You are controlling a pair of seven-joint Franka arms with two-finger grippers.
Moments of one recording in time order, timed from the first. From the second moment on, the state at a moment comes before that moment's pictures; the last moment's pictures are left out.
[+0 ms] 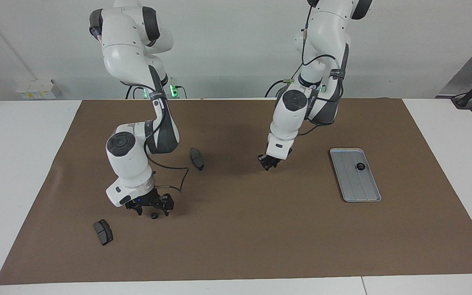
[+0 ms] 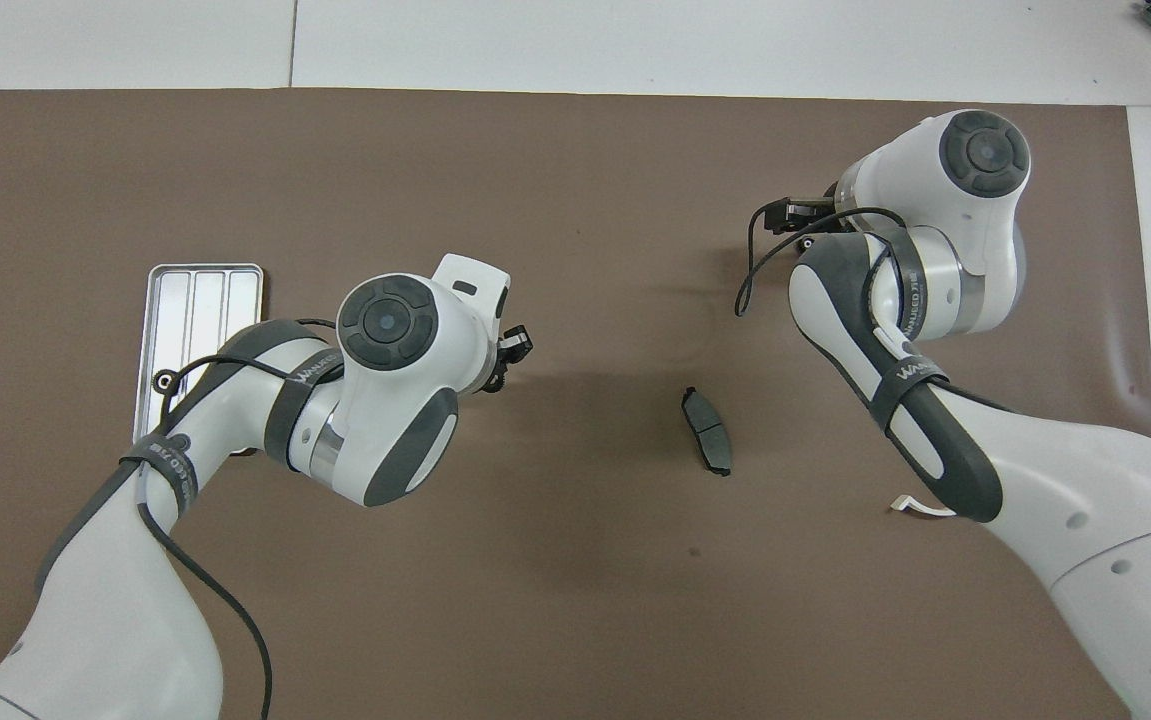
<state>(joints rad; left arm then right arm) -0.35 0.31 -0.24 -1.93 0.01 2.34 -0.93 0.17 0.56 -0.05 -1.58 0.02 2.31 0.20</state>
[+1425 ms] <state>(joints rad) -0.01 0.29 -0.21 -1.90 0.02 2.18 -0.46 0.41 0.22 -0.04 -1.80 0.01 2.14 0.46</state>
